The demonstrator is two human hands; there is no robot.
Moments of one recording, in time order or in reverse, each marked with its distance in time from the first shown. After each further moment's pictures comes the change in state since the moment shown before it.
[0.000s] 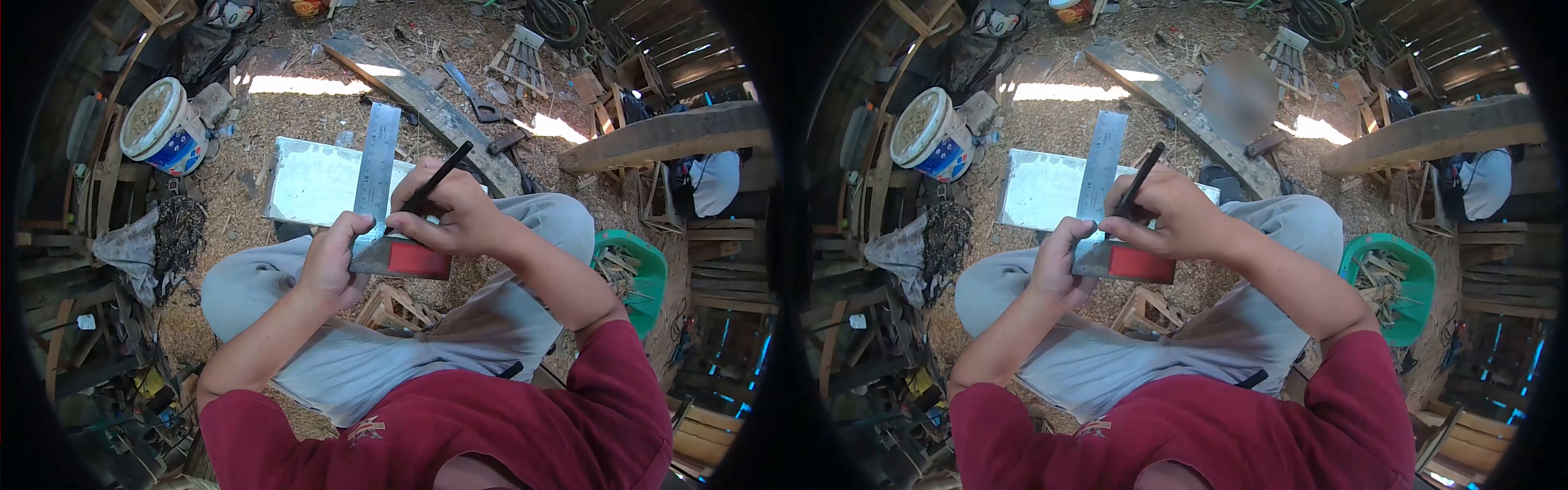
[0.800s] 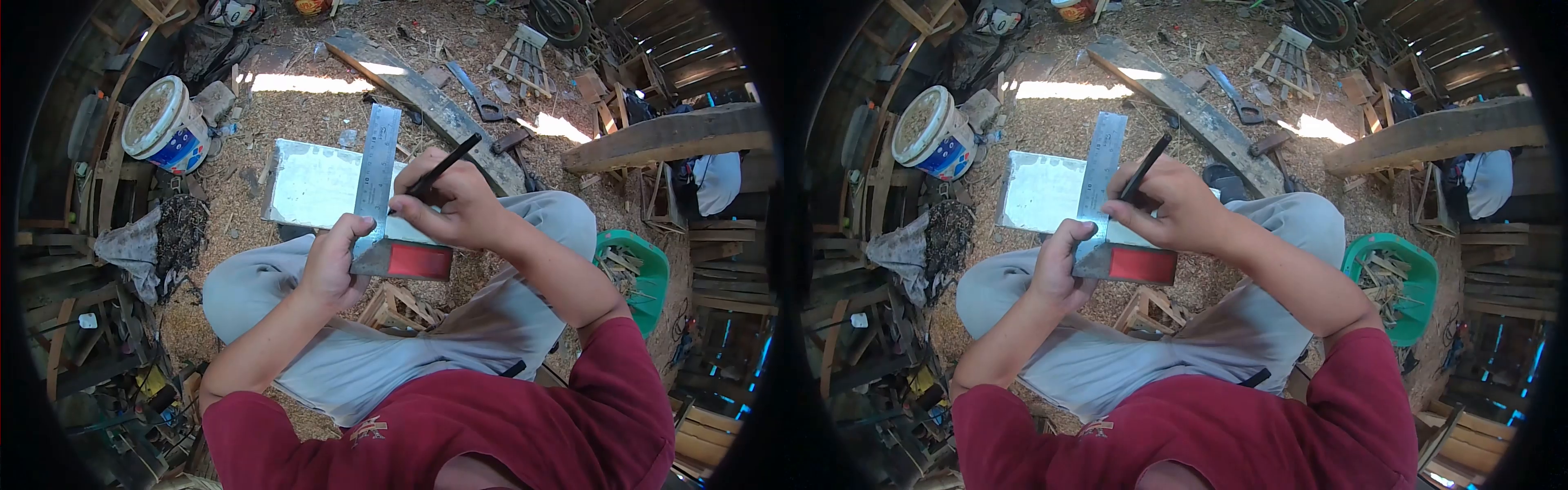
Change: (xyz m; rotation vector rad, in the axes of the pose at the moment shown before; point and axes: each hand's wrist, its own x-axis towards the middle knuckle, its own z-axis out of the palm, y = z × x) left_hand -0.001 0.000 -0.006 -0.077 0.015 0.012; right_hand 0.006 0.006 0.006 -0.004 0.085 -0.001
